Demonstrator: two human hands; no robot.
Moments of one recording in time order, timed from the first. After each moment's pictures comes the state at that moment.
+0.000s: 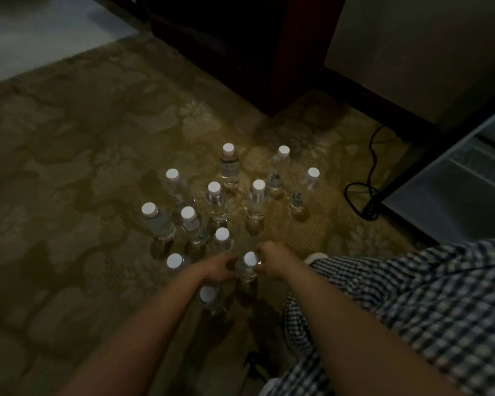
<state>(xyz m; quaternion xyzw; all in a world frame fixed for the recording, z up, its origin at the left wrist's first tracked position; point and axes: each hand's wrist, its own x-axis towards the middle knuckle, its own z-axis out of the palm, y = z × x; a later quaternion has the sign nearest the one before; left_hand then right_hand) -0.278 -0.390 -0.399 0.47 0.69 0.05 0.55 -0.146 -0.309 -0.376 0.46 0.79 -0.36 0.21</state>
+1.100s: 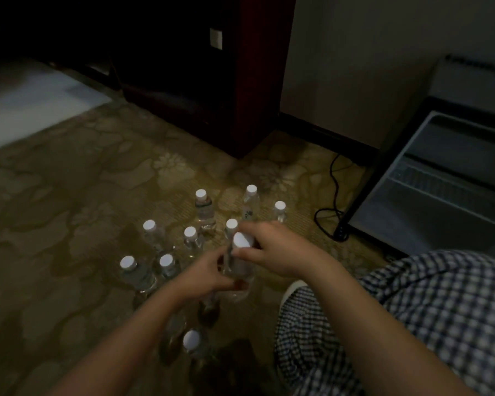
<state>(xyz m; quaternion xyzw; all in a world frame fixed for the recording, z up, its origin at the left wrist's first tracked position) -0.265 -0.369 -0.297 0.49 0.62 0.30 0.53 -0.118 -0.292 -0.226 0.32 0.88 -0.34 0.00</state>
